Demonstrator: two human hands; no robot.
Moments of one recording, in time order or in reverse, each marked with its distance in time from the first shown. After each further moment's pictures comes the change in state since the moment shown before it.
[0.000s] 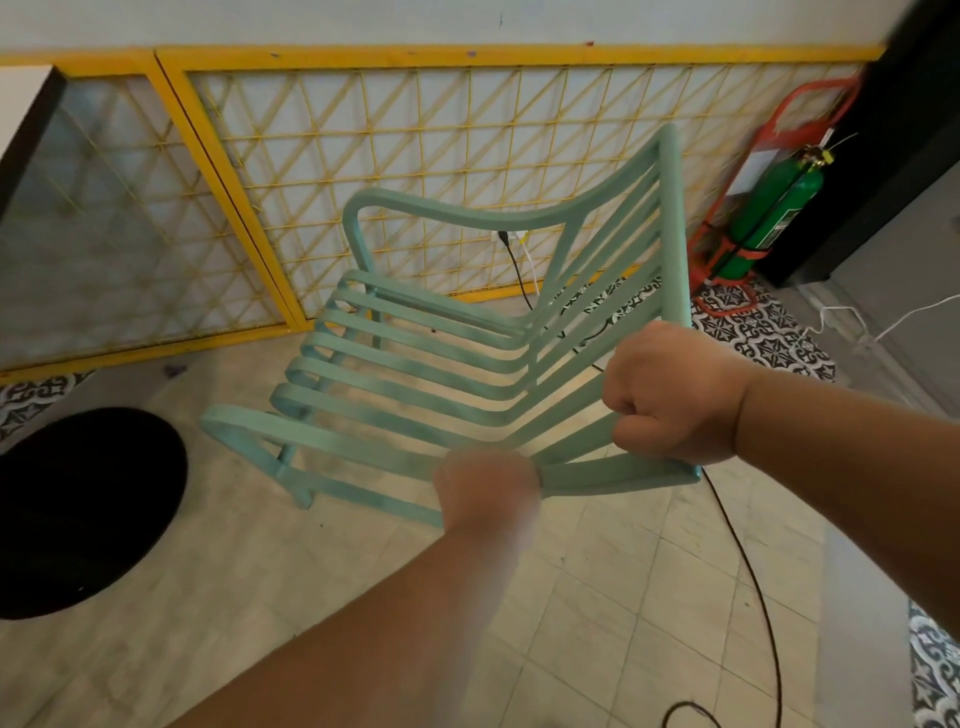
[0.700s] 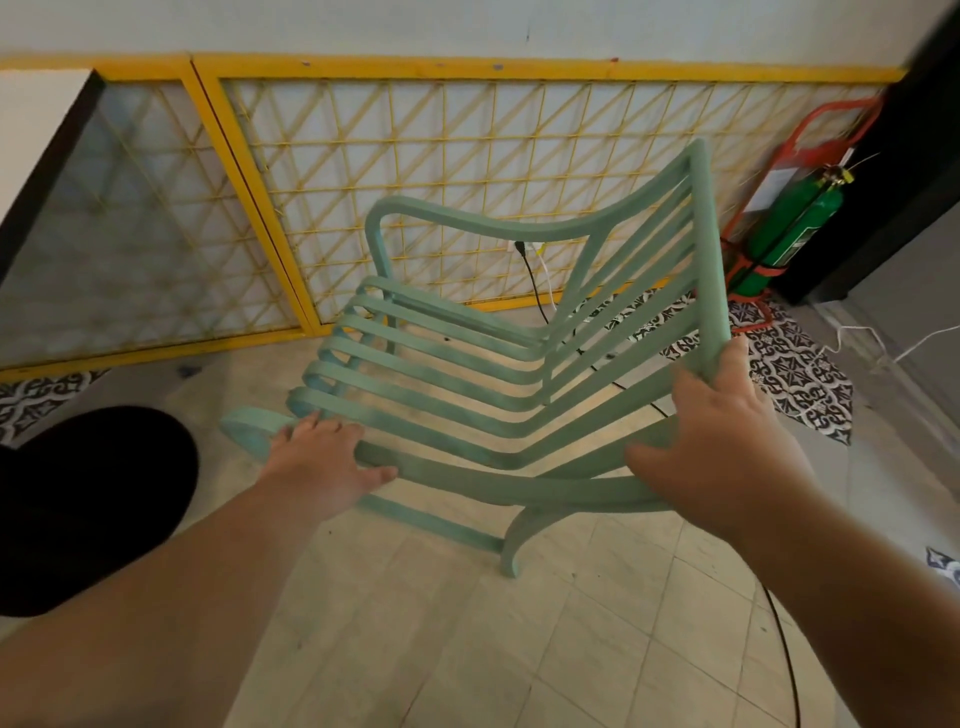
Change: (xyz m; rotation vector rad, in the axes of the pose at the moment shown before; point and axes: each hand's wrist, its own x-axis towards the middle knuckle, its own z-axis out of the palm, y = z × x) left_hand 0.020 -0.203 -0.060 0.146 -0.024 -0.135; right_hand -0.020 -0.054 0.033 0.390 0.147 0.787
